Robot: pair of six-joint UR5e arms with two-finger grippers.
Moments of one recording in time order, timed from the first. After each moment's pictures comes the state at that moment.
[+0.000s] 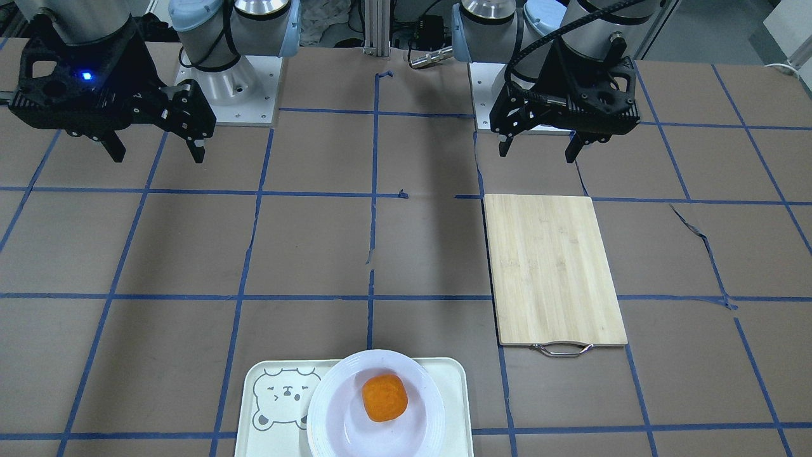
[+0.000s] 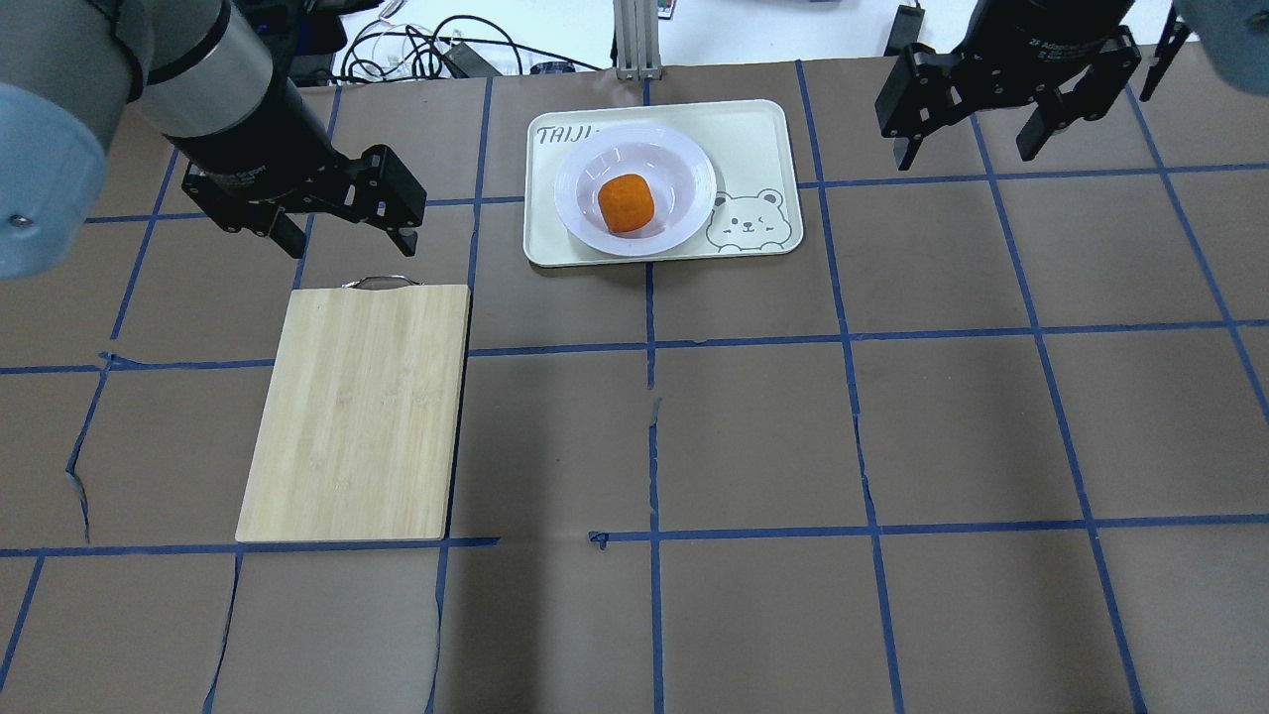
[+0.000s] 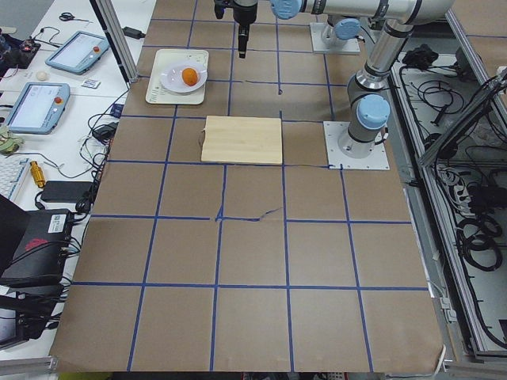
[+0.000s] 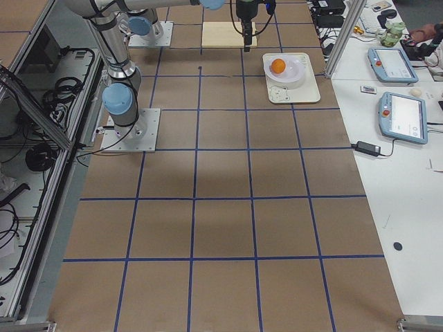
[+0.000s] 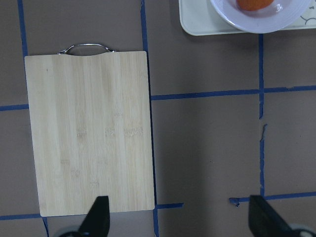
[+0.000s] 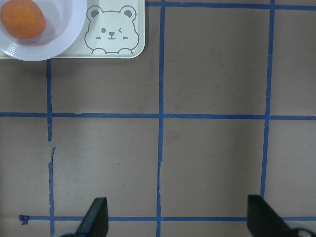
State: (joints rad) left arm -1.59 -1.52 -1.59 -1.55 1.53 0.03; right arm 1.56 -1.55 1.44 -1.54 -1.59 -0.03
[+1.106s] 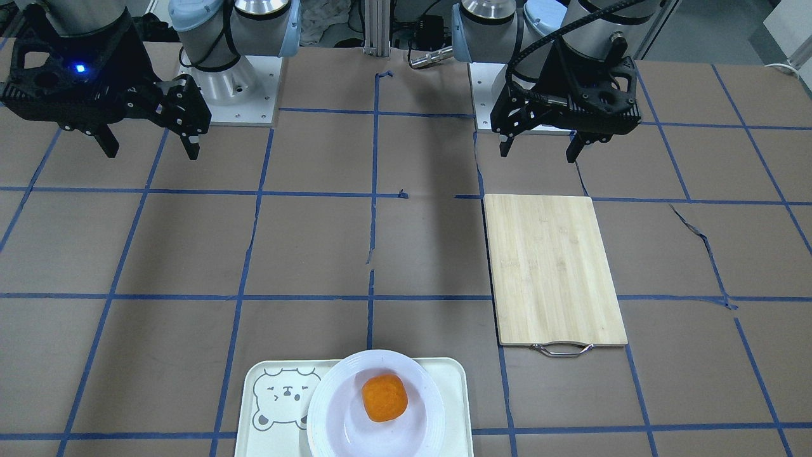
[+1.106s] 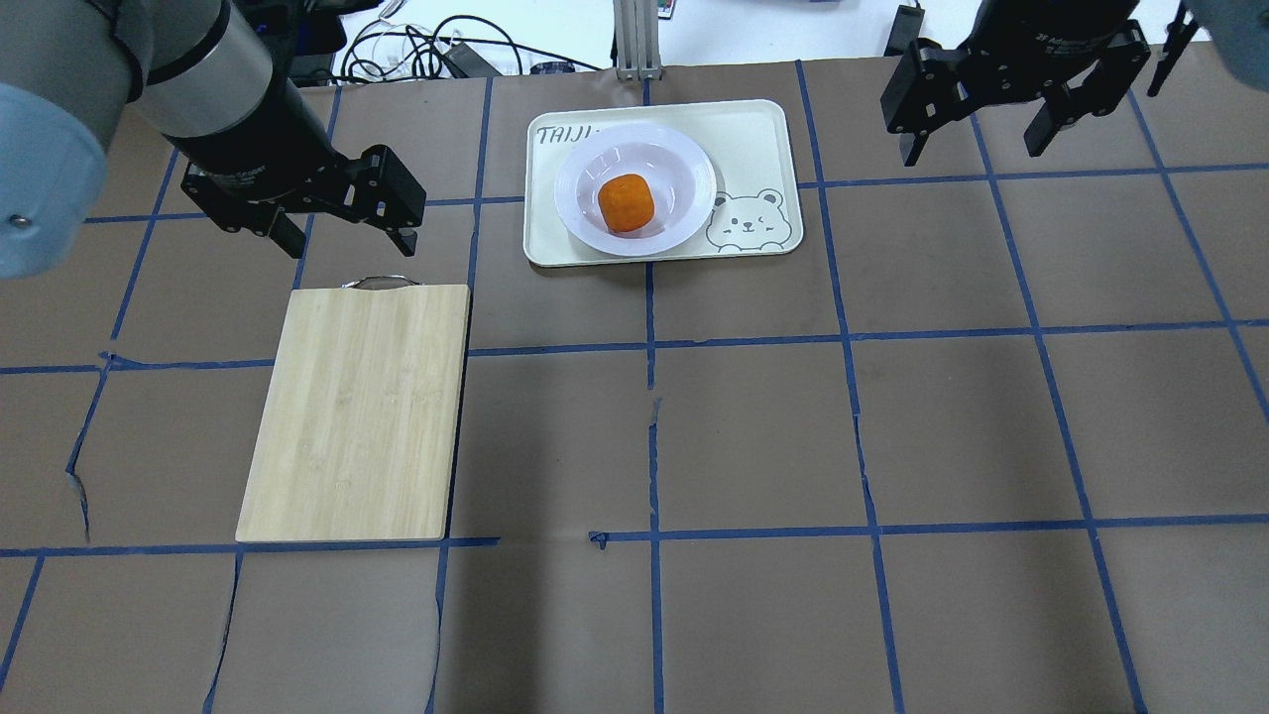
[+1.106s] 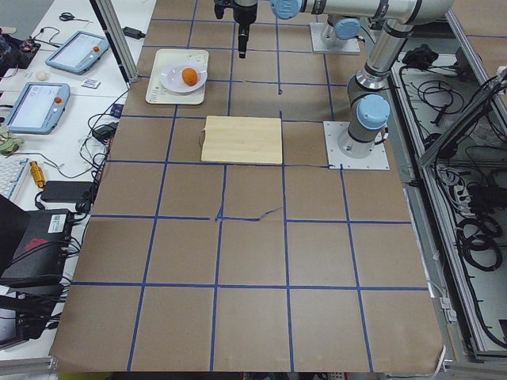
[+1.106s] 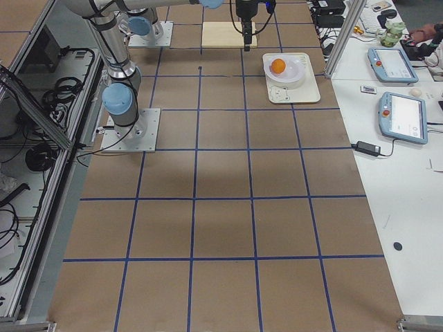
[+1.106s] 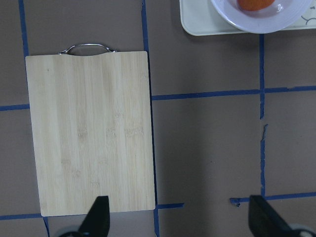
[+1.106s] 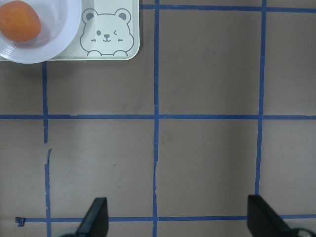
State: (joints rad) left arm -1.59 -1.52 -1.59 -1.55 1.53 0.03; right arm 1.56 -1.55 1.43 -1.53 -1.60 -0.03
